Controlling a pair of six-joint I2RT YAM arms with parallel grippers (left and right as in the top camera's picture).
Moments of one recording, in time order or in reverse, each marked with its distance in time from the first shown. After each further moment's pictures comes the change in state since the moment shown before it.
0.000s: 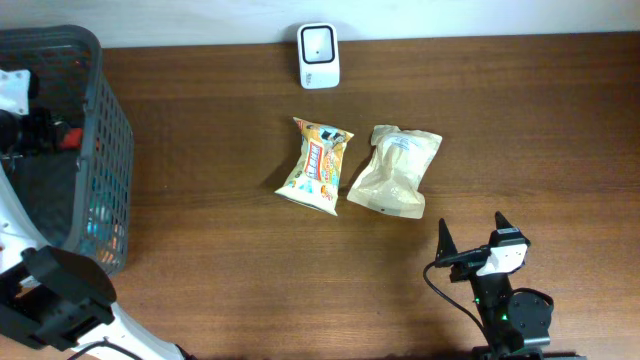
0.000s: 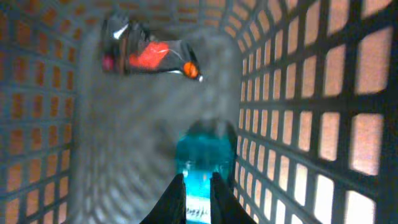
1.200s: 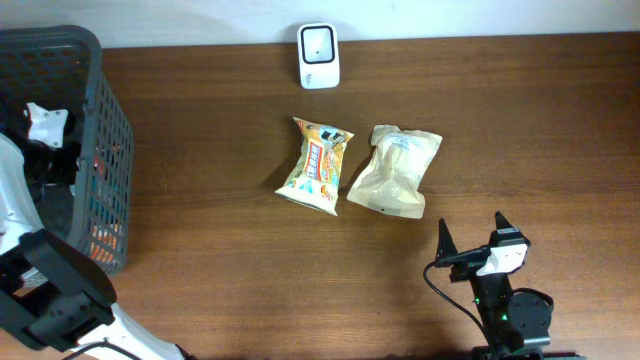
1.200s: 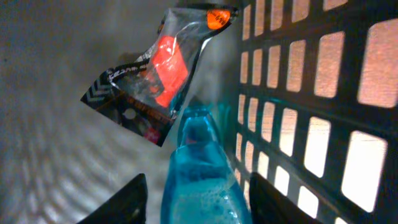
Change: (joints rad) left arm 0.000 -0.004 -0.316 0.104 -0.019 0.075; right arm 0.000 0.000 0.000 0.000 0.000 0.000
